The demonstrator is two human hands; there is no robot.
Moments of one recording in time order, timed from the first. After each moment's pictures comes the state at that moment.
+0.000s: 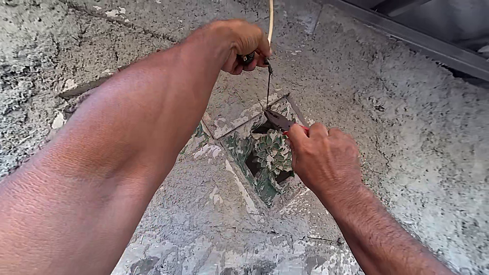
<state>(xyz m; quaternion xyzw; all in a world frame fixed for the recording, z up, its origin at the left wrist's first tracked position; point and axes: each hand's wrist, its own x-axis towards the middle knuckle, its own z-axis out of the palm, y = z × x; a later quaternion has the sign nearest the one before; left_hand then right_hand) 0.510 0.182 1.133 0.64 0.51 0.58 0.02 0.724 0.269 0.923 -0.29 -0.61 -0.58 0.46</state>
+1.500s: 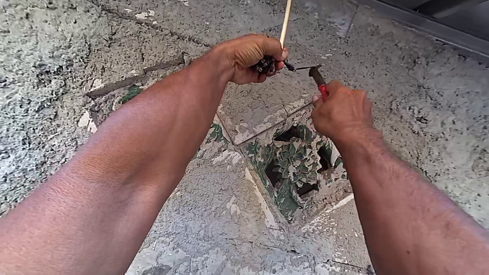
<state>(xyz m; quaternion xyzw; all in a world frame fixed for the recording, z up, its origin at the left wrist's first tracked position) 0.444 0.200 1.117 0.76 0.28 0.57 0.11 0.666 0.280 1.042 -0.41 -0.68 -0.28 0.54</state>
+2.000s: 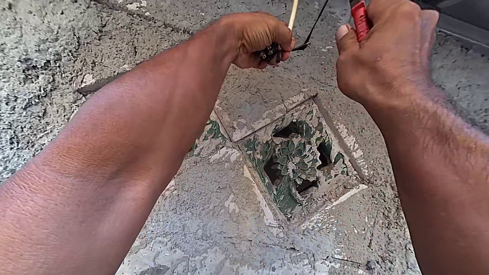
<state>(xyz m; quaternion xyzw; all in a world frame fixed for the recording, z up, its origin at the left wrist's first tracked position) 0.461 0.194 1.133 0.77 0.35 0.53 0.02 0.682 0.220 1.063 -0.25 -0.66 -0.34 0.62</state>
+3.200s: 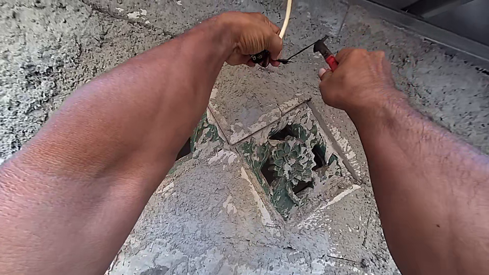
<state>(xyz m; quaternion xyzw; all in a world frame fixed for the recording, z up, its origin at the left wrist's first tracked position) 0.463 0.173 1.137 0.75 0.44 0.49 -0.09 0.683 0.246 1.081 -0.40 -0.68 -0.33 0.52</state>
